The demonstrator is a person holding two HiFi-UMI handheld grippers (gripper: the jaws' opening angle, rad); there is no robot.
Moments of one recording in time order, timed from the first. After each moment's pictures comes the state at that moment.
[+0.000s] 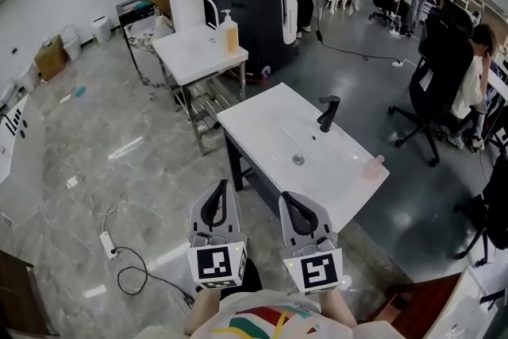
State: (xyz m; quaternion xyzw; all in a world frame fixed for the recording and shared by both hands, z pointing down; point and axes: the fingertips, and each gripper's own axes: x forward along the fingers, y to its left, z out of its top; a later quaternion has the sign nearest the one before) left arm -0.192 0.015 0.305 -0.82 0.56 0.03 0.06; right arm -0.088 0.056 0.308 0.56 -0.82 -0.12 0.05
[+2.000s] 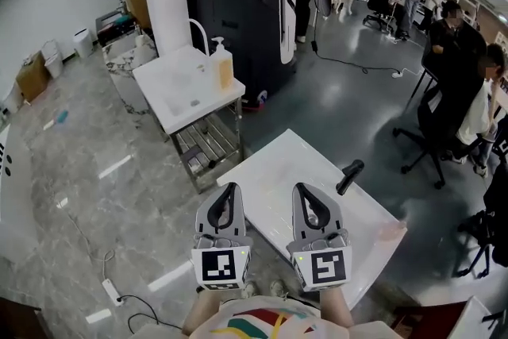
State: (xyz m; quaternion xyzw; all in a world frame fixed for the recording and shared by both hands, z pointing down) left arm -0.178 -0.277 0.265 -0.86 0.51 0.03 0.06; right arm -0.064 -0.239 0.248 0.64 -0.76 -0.10 0.02
